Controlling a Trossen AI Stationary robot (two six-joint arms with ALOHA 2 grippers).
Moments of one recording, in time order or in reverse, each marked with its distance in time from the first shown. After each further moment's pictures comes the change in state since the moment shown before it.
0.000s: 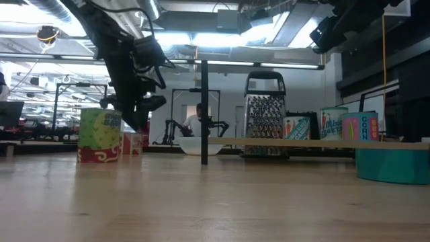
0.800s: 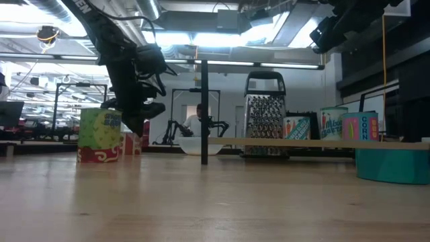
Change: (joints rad) left arm 0.014 0.056 0.000 -0.002 0.001 0.032; right arm 0.000 0.000 0.000 0.000 0.000 0.000
